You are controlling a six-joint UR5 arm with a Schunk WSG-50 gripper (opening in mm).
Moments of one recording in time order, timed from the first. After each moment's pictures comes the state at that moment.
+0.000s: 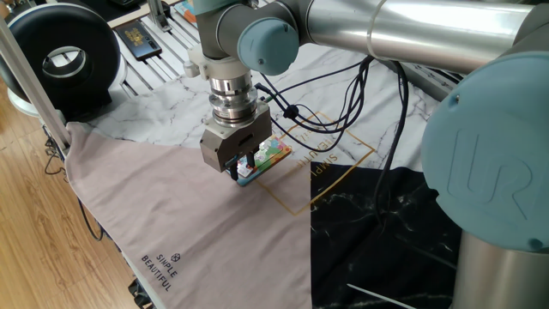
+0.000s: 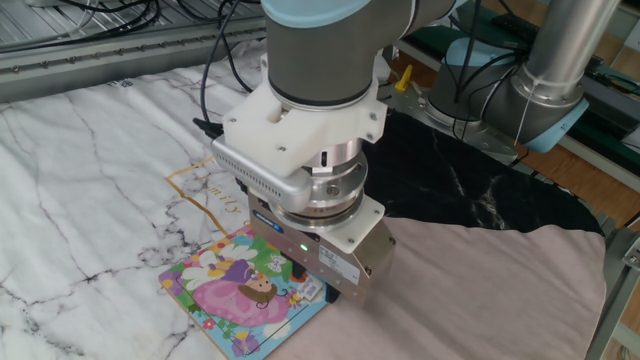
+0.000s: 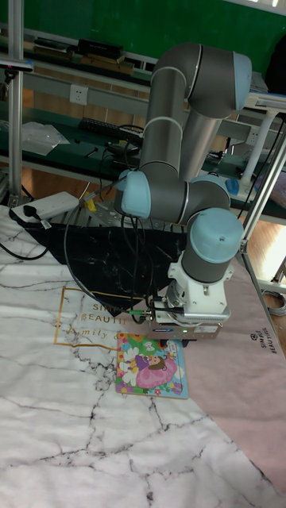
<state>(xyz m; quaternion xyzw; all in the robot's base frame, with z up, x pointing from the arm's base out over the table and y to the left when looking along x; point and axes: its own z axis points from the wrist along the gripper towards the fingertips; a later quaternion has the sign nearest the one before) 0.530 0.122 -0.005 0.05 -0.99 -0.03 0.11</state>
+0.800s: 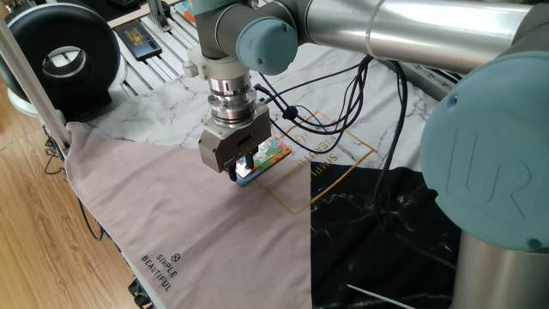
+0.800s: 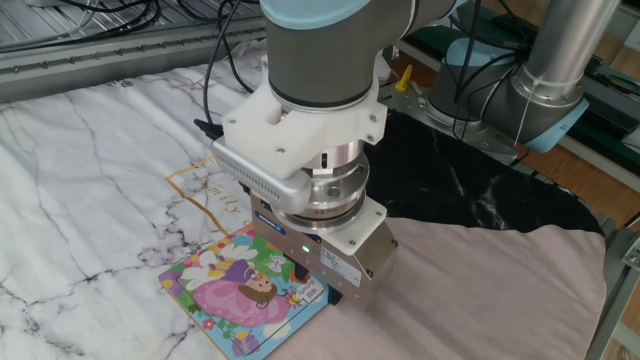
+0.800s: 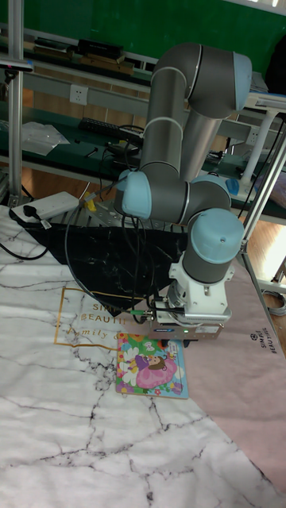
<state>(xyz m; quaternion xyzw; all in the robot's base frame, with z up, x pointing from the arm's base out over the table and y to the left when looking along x) 0.530 0.124 -0.005 0.05 -0.99 -0.03 0.11</state>
